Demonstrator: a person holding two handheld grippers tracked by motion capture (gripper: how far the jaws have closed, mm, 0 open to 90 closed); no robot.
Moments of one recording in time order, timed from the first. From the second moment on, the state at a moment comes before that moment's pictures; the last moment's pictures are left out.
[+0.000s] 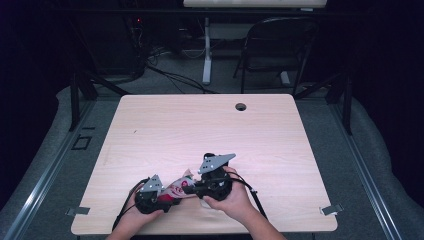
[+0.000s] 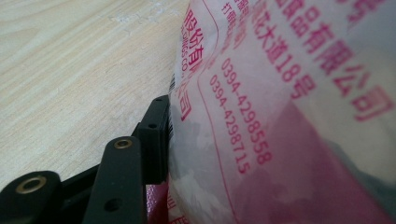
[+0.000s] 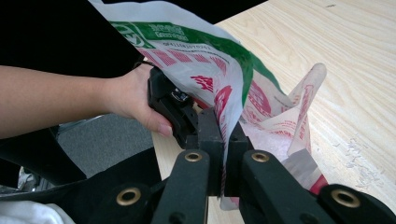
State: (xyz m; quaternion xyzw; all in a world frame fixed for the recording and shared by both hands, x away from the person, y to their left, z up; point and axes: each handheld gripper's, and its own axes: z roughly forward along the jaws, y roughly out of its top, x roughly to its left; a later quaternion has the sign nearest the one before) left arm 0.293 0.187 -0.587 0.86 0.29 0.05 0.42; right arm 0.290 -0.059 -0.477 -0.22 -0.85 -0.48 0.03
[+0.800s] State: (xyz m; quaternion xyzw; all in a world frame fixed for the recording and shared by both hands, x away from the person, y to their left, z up) left arm 0.288 0.184 -0.571 0.86 0.30 0.12 0.39; right arm 0.295 -0.064 -0.472 -0.23 -0.84 -0.48 0.02
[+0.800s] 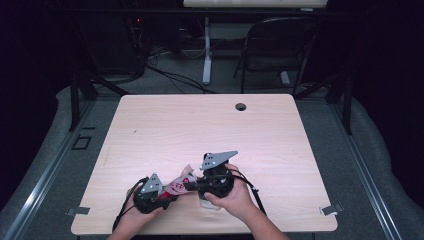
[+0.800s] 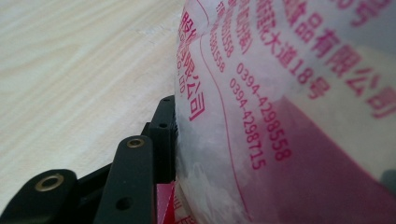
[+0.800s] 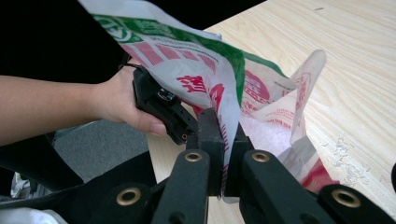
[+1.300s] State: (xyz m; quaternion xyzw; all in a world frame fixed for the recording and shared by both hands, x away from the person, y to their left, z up) left arm 0.283 0.172 -0.555 0.87 0.28 0.23 0.32; right arm 0.295 -0.076 -0.471 -0.24 -0.84 -0.49 0.01
